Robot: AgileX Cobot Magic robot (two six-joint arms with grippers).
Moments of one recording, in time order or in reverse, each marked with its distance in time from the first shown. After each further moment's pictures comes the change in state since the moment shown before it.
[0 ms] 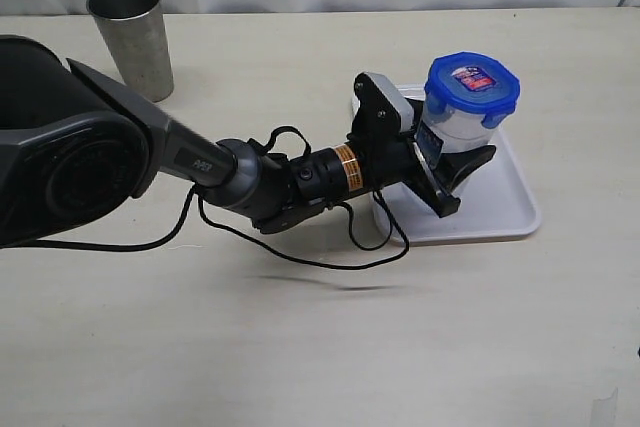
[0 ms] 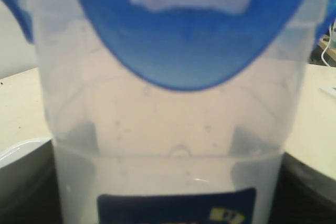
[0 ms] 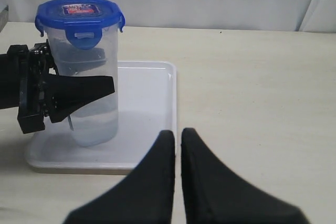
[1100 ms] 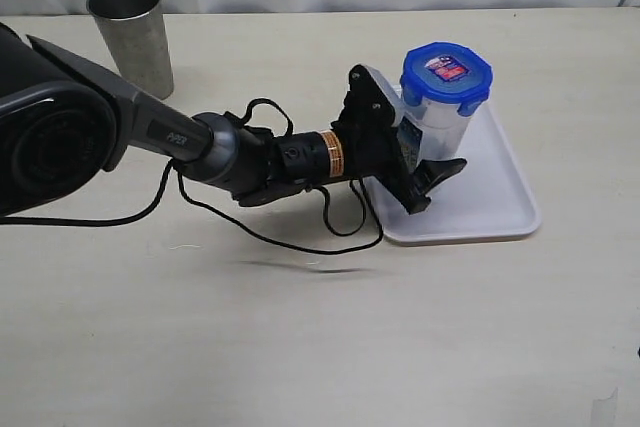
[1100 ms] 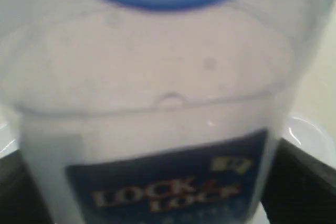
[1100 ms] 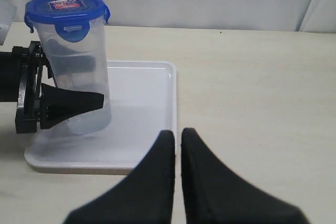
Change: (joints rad) left arm 0.061 -0.038 -0.002 0.177 0.224 -0.017; right arm 0.000 0.000 0.000 0.002 0.000 0.000
